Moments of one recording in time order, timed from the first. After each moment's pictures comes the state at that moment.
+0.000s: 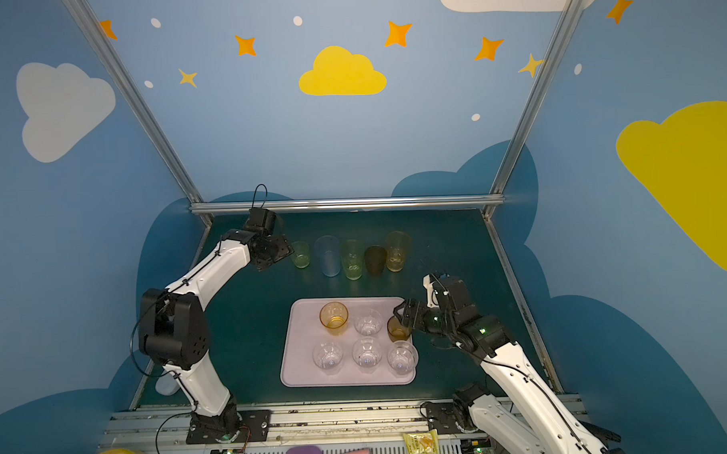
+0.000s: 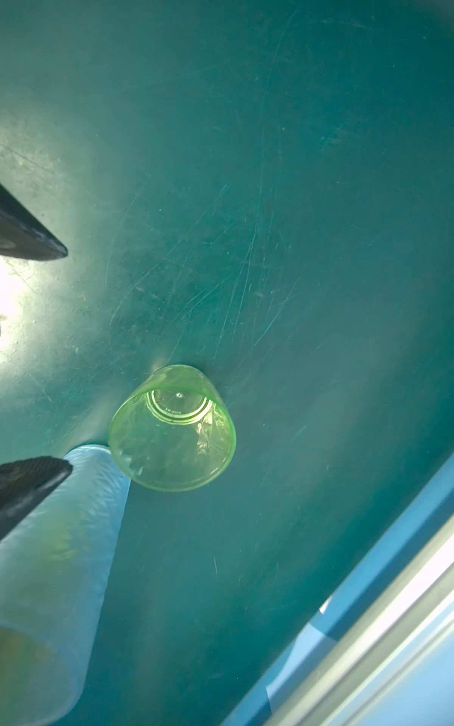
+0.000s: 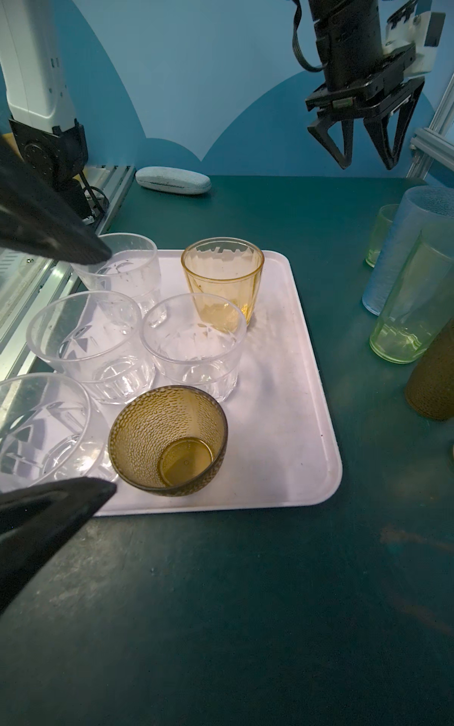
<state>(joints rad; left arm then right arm) -0.20 1.82 1.51 -0.71 -0.10 -0.69 0.47 0.83 0.79 -0.78 -0.26 0.70</state>
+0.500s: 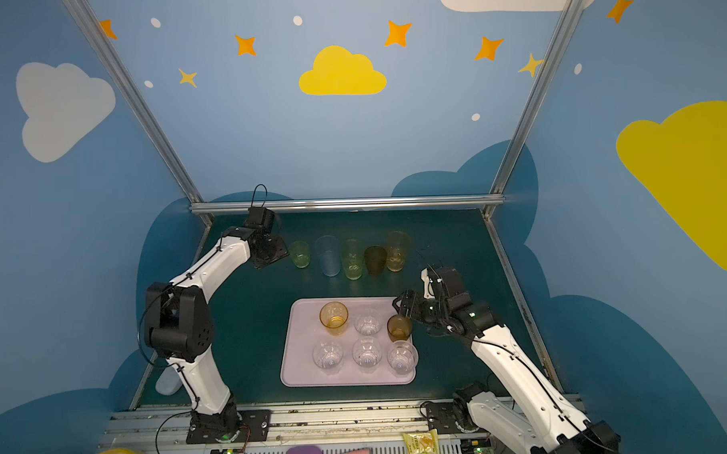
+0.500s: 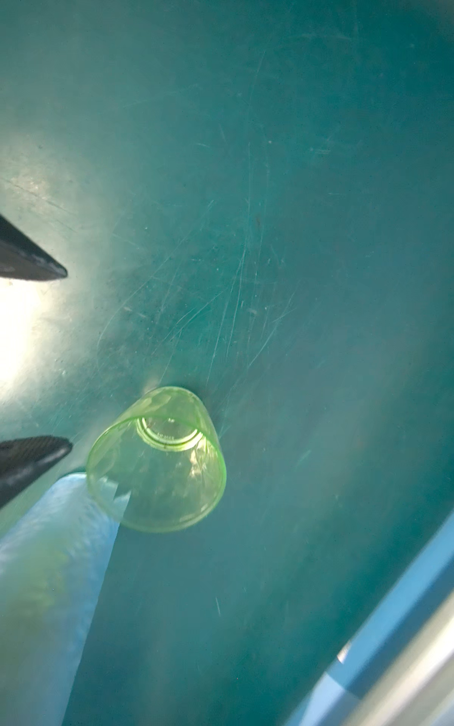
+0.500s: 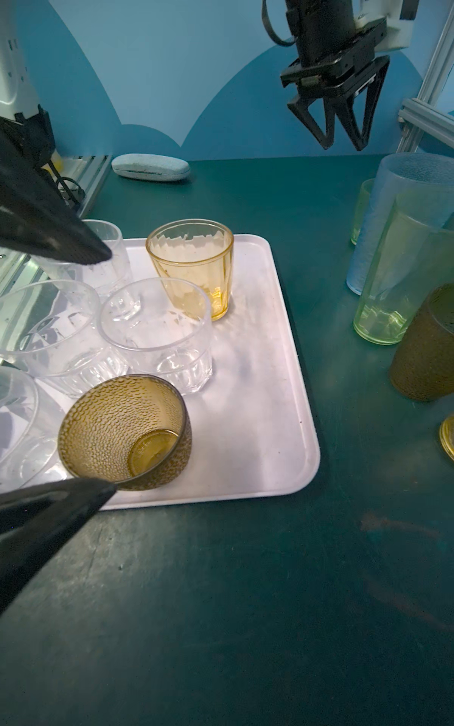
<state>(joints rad) -0.17 1.88 1.55 -0.73 -0.10 -0.63 0.42 0.96 0.80 -0.70 -0.27 0.69</state>
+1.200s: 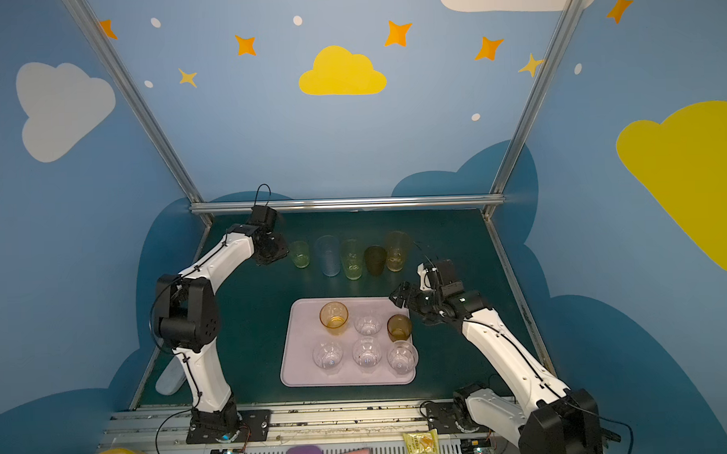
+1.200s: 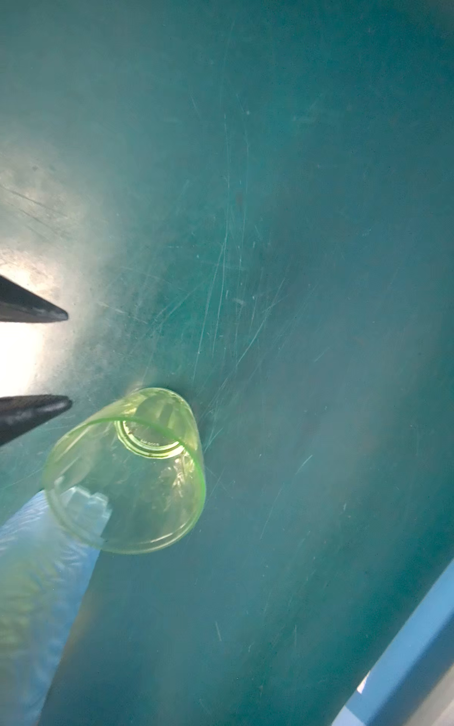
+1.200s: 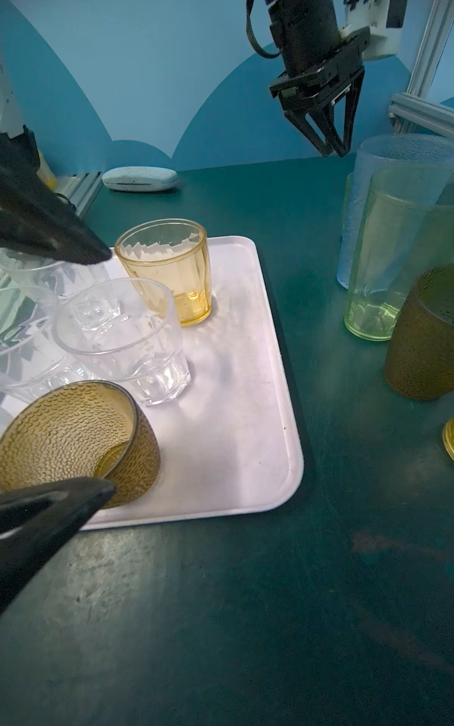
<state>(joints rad) -0.16 1.97 1.62 -0.74 -0.07 -0.58 0.38 1.09 0.82 -0.62 -0.33 0.70</state>
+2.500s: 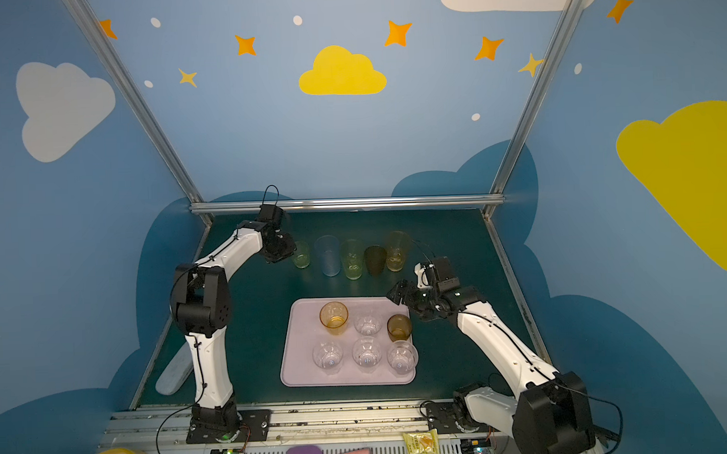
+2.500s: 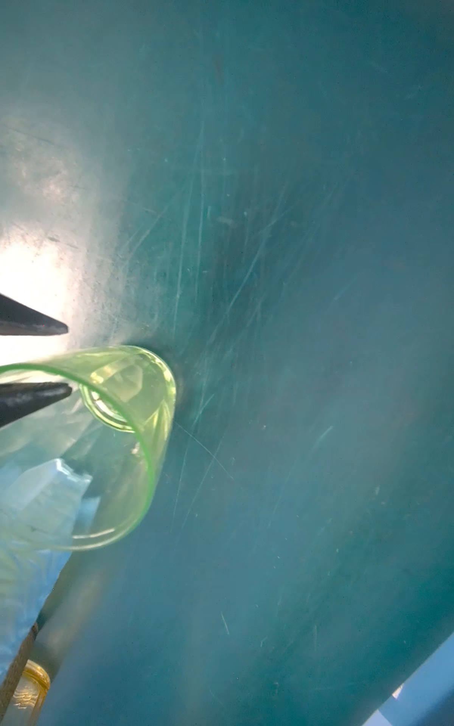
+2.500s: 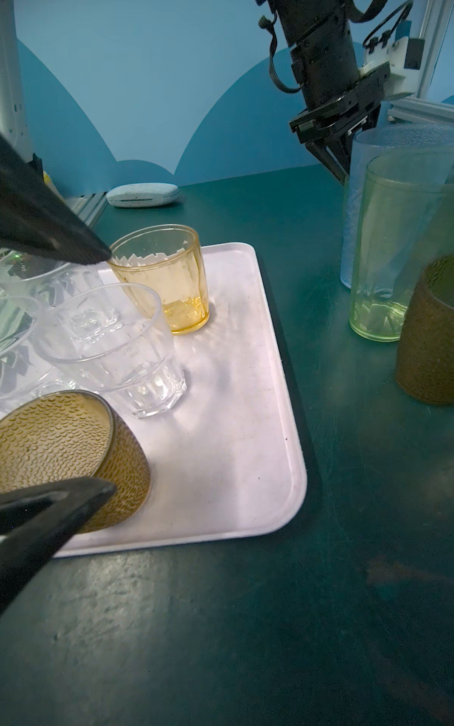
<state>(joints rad) -0.16 2.13 1.75 -0.75 0.04 -0.58 0.36 1.16 0.82 -0.57 -0.39 0.72</state>
